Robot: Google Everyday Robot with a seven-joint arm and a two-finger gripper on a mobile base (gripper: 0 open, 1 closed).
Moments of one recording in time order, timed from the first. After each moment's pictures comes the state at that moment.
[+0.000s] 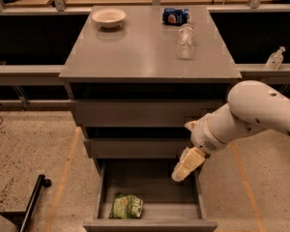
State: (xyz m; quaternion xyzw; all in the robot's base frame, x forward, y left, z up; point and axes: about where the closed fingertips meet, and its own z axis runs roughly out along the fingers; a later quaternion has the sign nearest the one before) arm 0.478 -0.109 0.705 -0.55 0.79 0.17 0.21
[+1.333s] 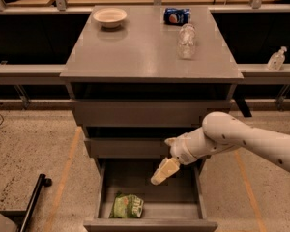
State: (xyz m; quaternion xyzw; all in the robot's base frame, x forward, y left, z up) arm 0.522 -0.060 0.576 -0.51 0.78 0.27 0.24
